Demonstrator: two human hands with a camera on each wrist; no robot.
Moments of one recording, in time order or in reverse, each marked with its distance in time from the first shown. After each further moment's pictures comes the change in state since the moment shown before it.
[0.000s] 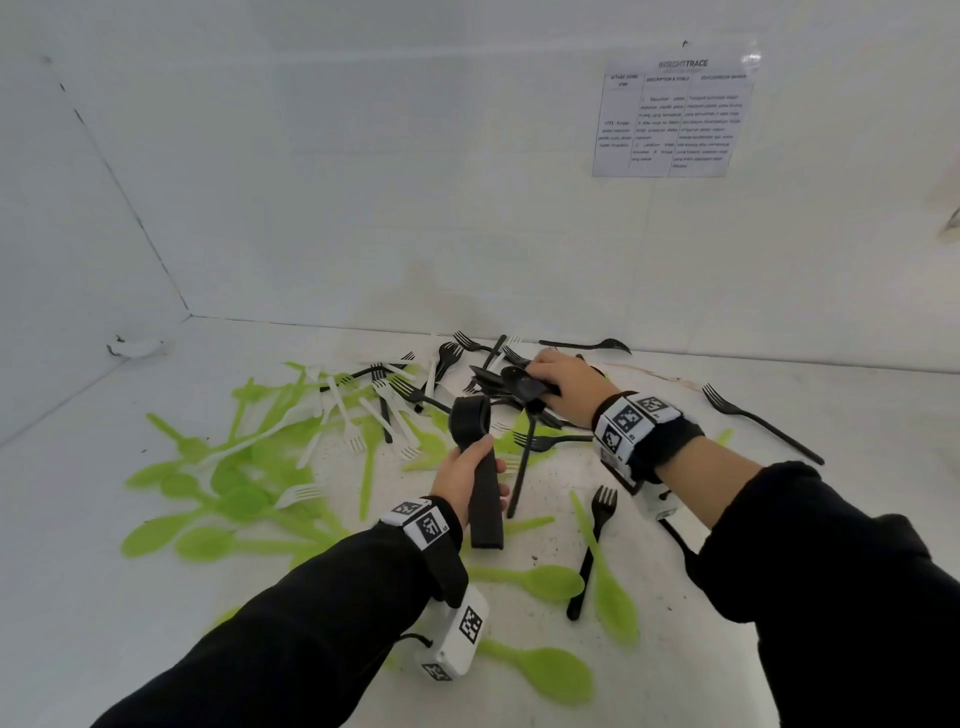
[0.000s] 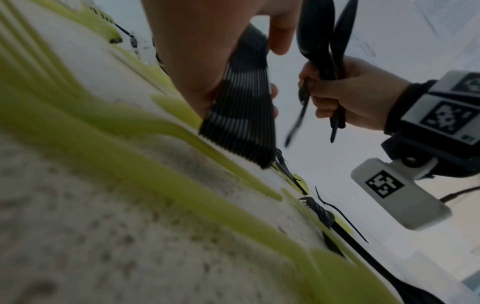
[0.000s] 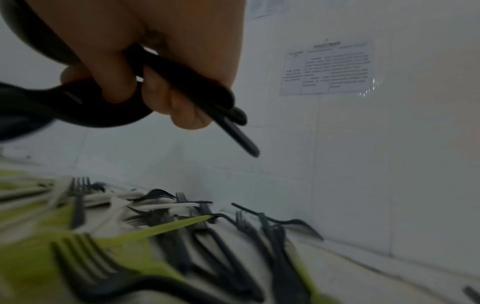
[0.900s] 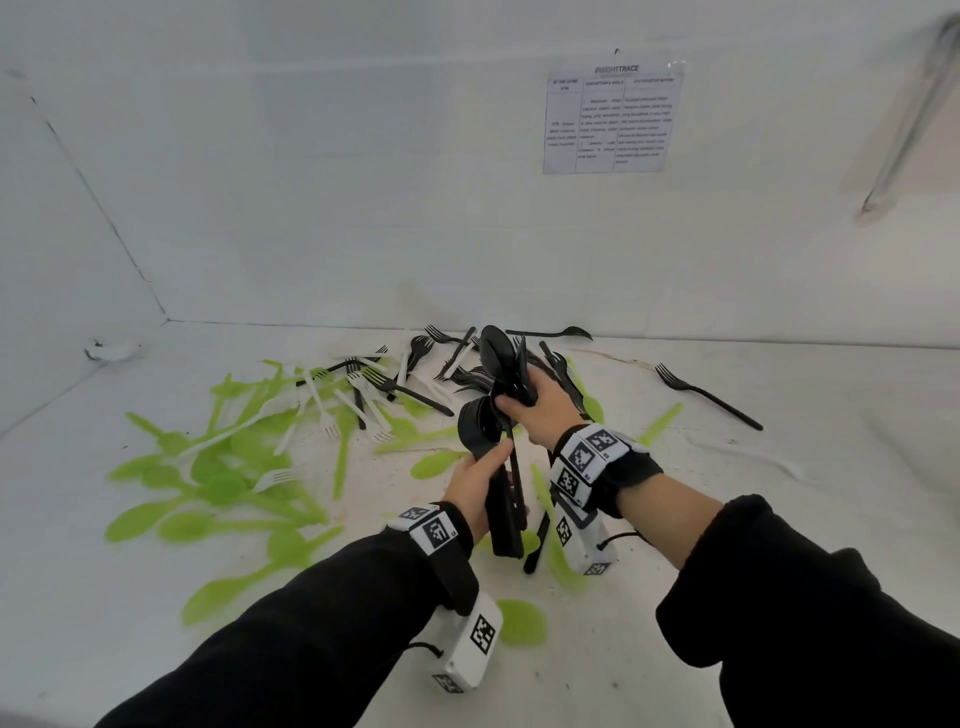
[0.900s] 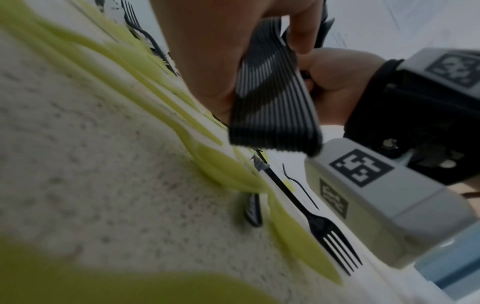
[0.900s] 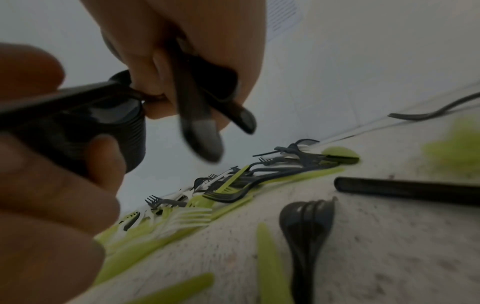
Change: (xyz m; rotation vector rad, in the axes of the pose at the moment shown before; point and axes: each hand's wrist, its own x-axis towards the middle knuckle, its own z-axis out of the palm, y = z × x) left_hand -0.049 -0.032 0.042 -0.014 -0.087 -0.046; right_hand -0.065 -0.029 0.021 0.585 0.272 0.391
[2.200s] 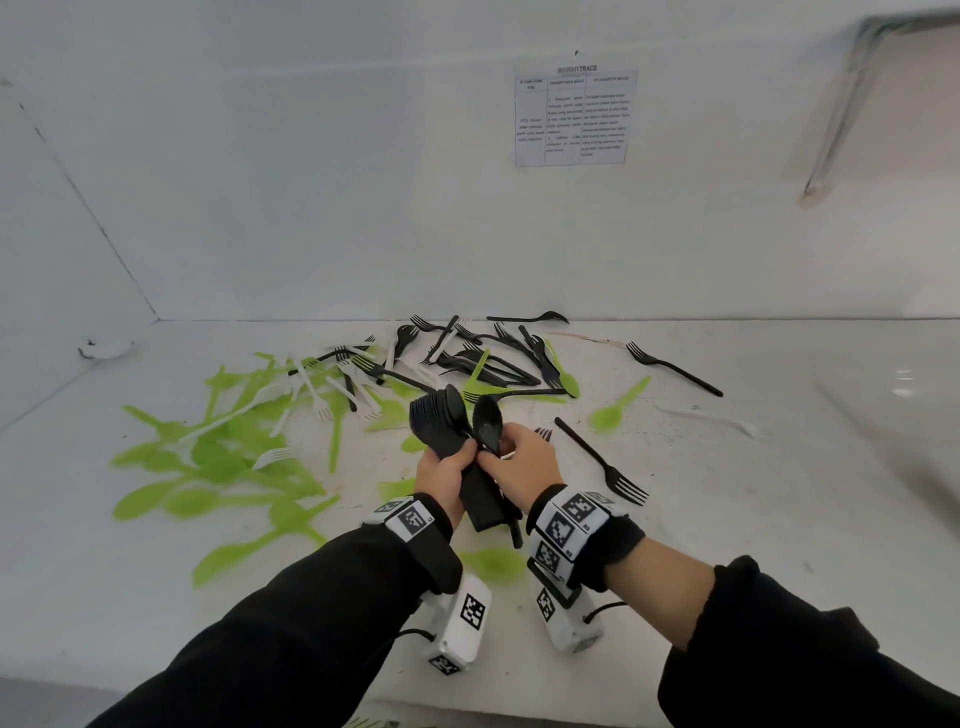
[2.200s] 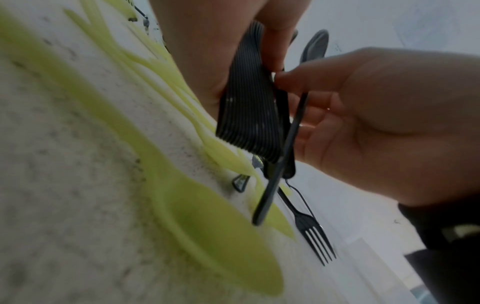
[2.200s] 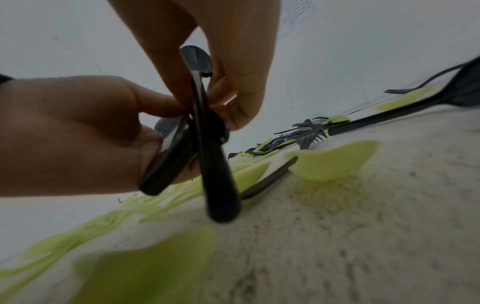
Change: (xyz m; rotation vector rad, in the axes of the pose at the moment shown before) left_hand -0.018 -0.023 -0.017 -0.116 0.134 0.194; right_hand -0.100 0.004 0.027 -0.017 0.057 0.146
